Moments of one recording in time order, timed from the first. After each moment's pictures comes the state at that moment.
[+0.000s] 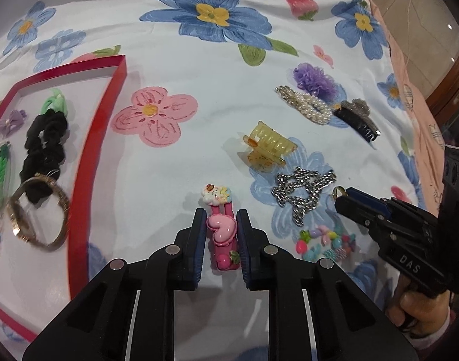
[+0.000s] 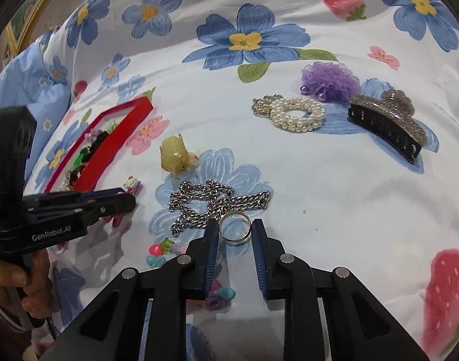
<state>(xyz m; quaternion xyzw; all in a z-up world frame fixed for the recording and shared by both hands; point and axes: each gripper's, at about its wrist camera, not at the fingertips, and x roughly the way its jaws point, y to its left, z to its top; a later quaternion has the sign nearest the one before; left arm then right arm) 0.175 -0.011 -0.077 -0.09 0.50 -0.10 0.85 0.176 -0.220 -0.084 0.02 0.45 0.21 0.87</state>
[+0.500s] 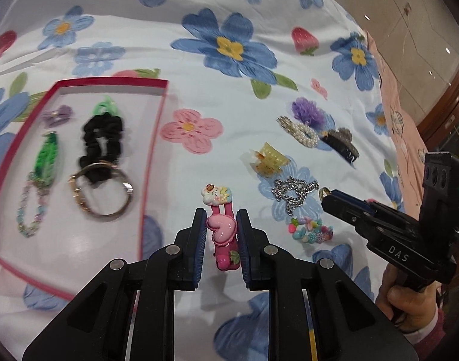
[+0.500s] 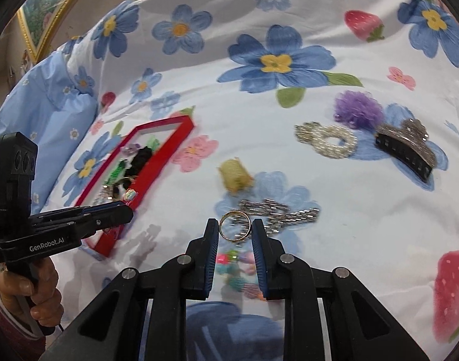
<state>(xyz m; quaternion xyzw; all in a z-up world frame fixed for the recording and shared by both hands) 0.128 0.035 -0.034 -0.14 0.46 -0.09 0.87 0.153 -0.189 -0.047 0.04 0.43 0.26 0.87</state>
